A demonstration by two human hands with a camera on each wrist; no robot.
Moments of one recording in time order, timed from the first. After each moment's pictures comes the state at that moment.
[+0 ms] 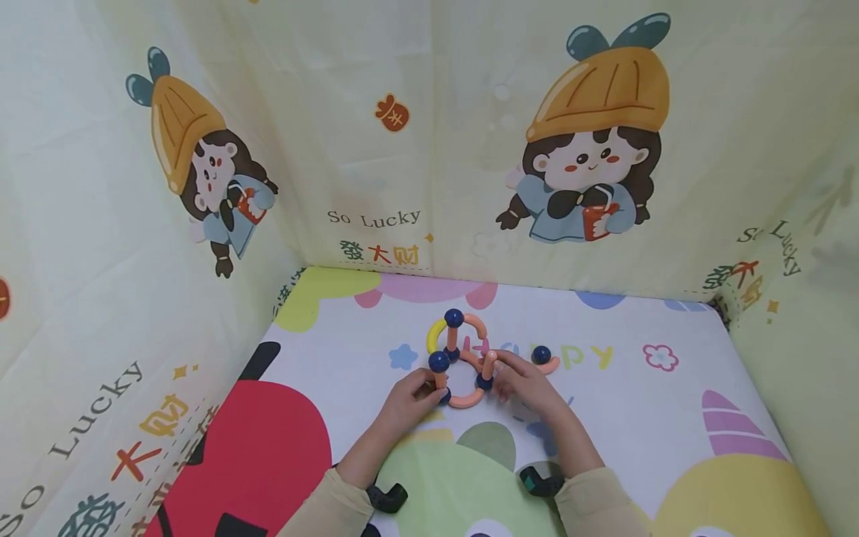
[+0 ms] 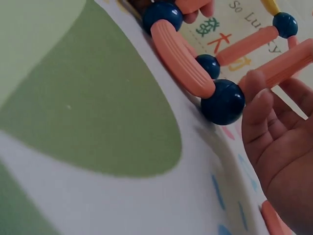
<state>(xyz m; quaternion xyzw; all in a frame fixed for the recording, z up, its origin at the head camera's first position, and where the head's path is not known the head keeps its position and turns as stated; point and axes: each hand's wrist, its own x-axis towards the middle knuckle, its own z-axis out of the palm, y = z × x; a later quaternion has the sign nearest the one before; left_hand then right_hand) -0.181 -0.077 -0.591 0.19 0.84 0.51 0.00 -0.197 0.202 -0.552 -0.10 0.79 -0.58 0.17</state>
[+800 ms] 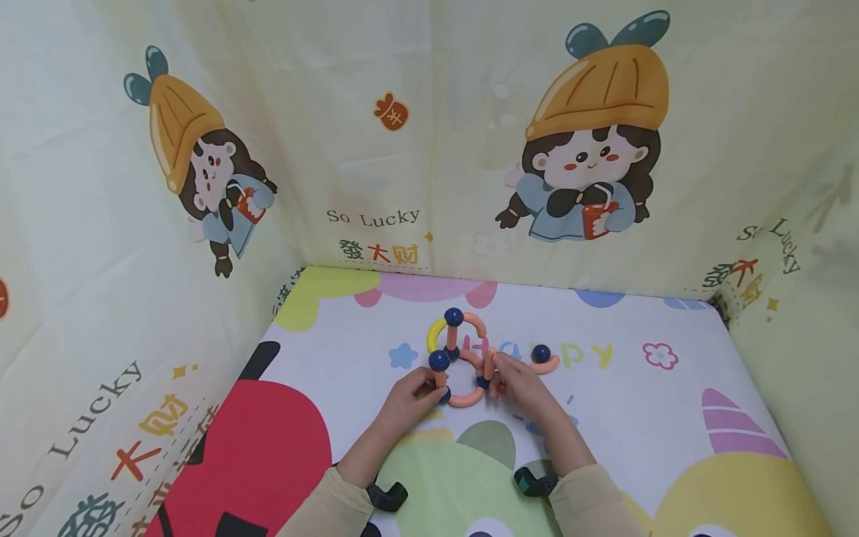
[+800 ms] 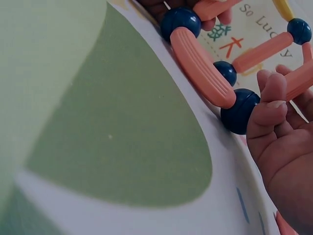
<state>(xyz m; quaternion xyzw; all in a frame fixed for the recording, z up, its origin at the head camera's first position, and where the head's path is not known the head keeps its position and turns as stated) -0.182 -0.077 -0.590 0.20 0.85 0.50 0.00 -0.198 0.191 -0.558 -0.08 0.72 -0.66 0.20</state>
